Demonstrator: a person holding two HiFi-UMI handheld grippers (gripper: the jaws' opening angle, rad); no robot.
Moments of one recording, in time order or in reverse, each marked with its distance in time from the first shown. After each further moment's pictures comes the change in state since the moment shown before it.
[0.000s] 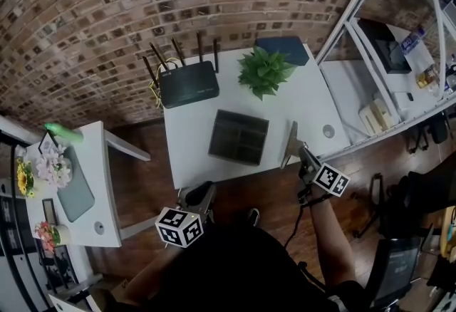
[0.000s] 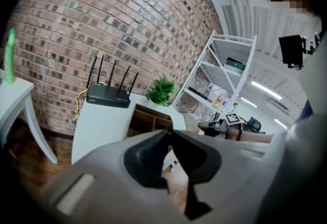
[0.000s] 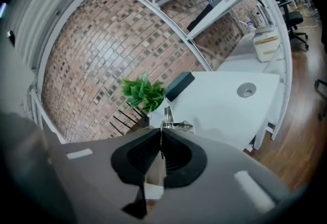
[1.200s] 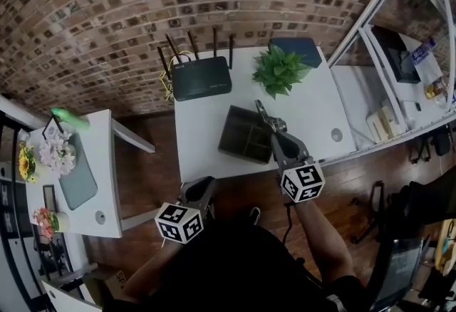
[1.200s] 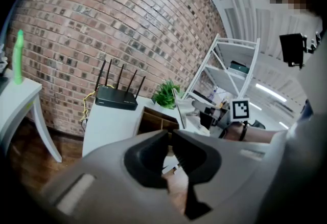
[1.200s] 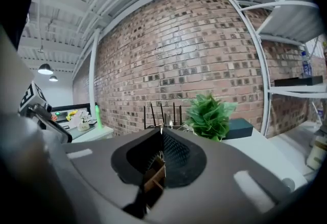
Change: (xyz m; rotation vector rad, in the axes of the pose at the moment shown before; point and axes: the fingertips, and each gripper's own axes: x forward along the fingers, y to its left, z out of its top) left arm -0.019 0.018 0.006 -0.022 -0.032 0.050; right arm 0.046 0.184 -0.015 -0.755 -0.089 0.223
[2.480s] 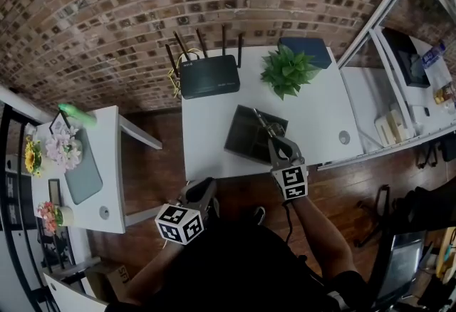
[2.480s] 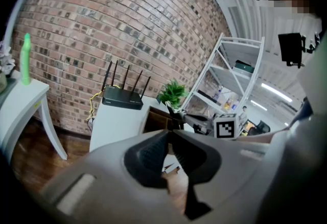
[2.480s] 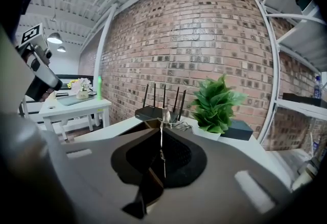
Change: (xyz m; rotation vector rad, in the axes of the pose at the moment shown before) left arm -0.010 0.010 -0.001 -0.014 0.001 0.056; right arm 0.033 0.004 -0.072 -0.236 0.130 -0.008
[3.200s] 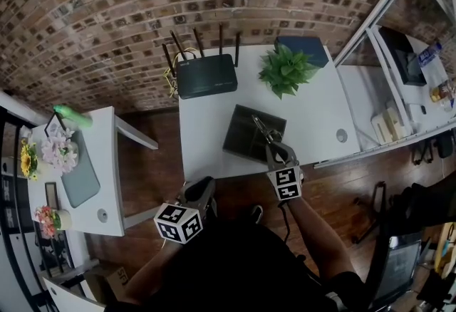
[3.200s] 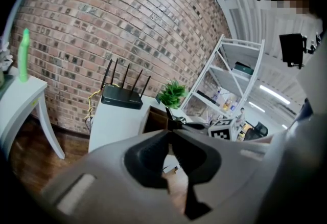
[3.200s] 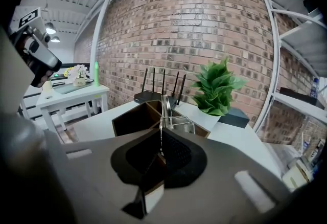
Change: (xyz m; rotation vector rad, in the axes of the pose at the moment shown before) left arm 0.003 0.007 0.002 -0.014 0.004 -0.024; right arm 0.005 0.008 -0.044 -0.008 0.164 -0.042
